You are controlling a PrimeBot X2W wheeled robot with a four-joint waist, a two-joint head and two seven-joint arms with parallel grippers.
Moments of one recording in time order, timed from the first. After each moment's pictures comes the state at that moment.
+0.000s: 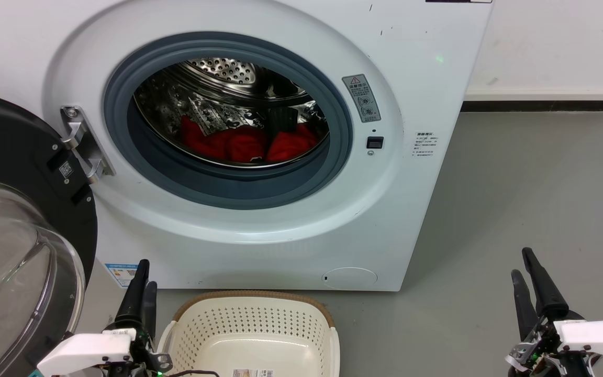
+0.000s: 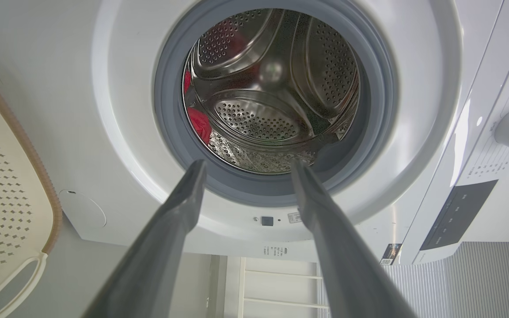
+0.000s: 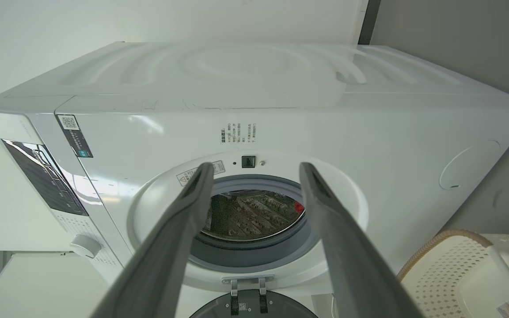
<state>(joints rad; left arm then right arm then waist) -0.06 0.05 0.10 0.27 -1.57 -0.13 0.06 -0.06 -0.04 -0.10 0.27 1.58 0.13 0.06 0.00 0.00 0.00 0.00</state>
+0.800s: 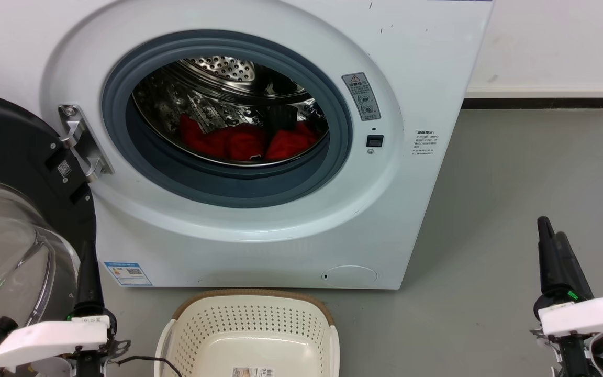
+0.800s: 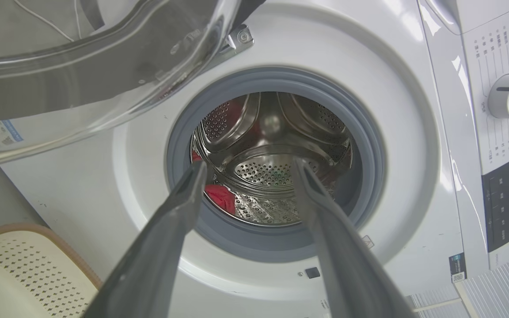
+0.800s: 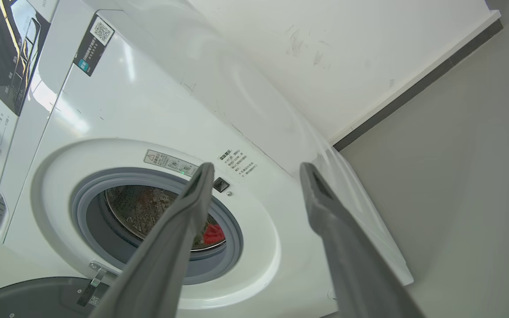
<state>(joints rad) -0.05 0.05 0.23 0.13 -1.19 -0.10 -0.04 -0.06 -0.04 -0.14 0.11 0.88 0.13 -0.04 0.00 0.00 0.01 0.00</state>
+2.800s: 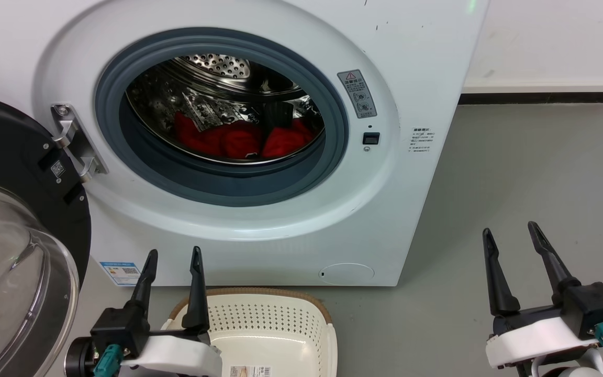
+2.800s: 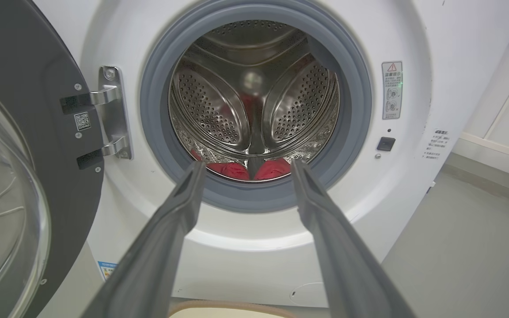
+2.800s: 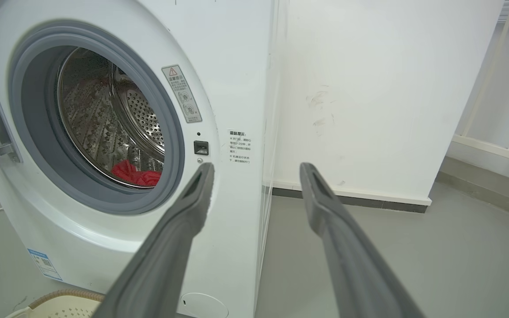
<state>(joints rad) 0.03 0.10 -0.14 -0.02 -0.25 0.10 -0.21 0.01 -0.05 -0.01 -0.01 0.01 0.13 -0.21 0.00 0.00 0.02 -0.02</state>
